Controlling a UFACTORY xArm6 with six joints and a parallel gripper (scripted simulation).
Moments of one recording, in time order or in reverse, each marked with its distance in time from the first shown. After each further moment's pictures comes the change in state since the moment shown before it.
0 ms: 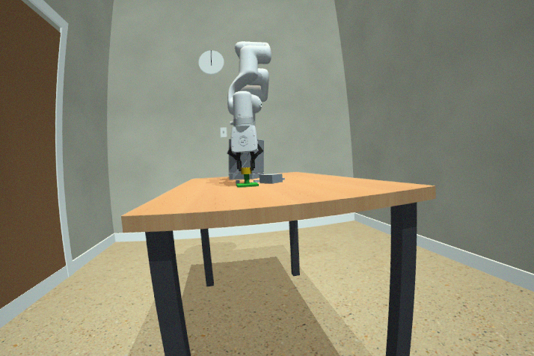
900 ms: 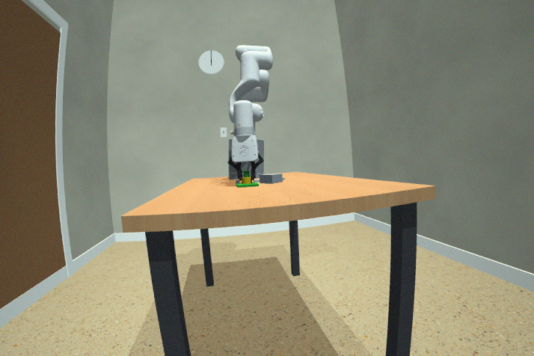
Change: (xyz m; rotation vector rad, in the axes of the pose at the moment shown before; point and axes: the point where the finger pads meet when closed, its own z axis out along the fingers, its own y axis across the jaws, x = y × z) arm 0.000 0.000 0.037 0.001 0.001 0.000
